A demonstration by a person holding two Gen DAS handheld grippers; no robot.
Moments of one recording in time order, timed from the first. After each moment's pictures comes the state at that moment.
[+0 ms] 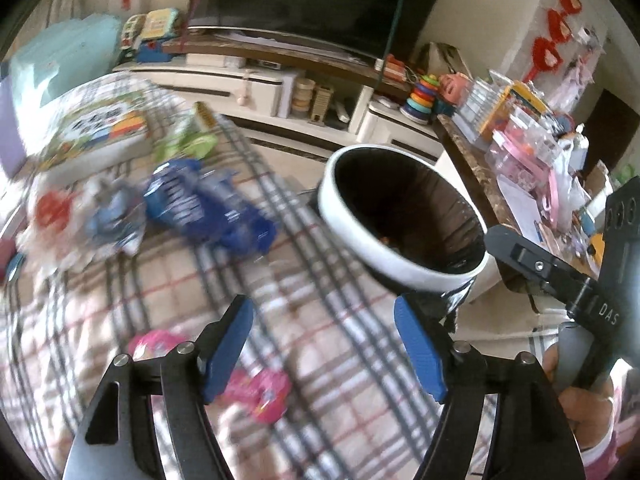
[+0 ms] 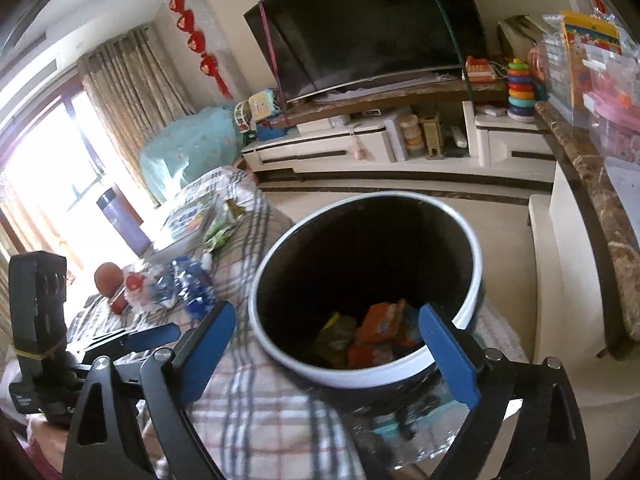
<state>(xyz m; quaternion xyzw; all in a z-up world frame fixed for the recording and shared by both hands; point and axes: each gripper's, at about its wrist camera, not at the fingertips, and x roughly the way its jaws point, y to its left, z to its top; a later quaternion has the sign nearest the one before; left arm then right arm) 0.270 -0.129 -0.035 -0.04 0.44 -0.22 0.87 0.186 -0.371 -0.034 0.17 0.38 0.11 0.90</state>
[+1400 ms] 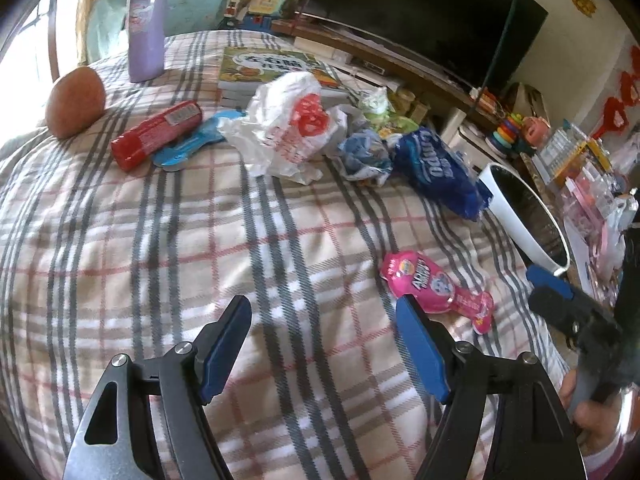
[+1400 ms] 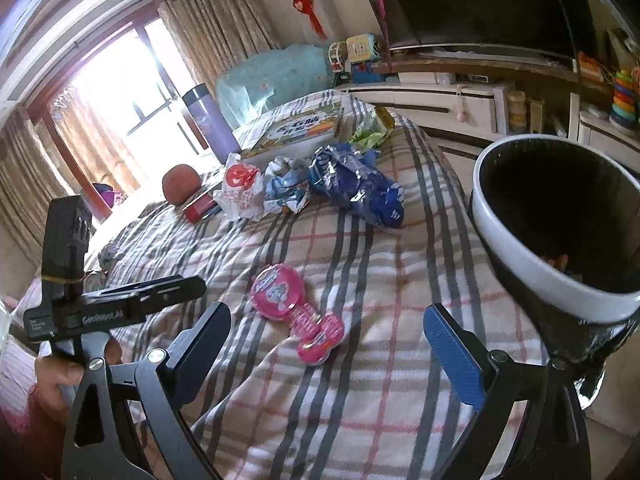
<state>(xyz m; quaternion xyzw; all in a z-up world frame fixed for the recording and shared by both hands) 0.223 0.008 -0.047 -0.10 0.46 -0.11 0.87 0.171 -0.227 -0.060 0.10 0.42 0.25 0.86</state>
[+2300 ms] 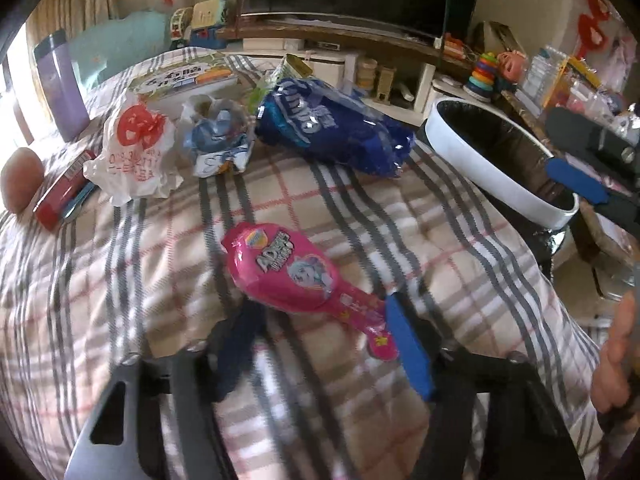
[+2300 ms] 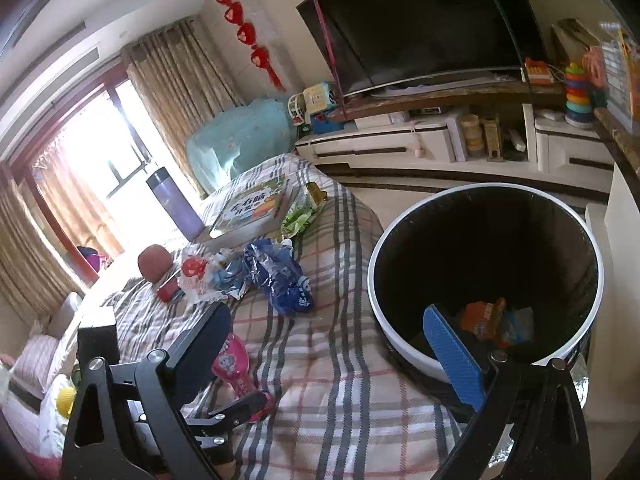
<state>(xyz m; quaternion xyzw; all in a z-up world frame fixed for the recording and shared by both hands) 0.251 -0.093 -0.068 0.02 0.47 -0.12 0.88 0.196 -0.301 -0.040 0.17 0.37 0.20 0.89</state>
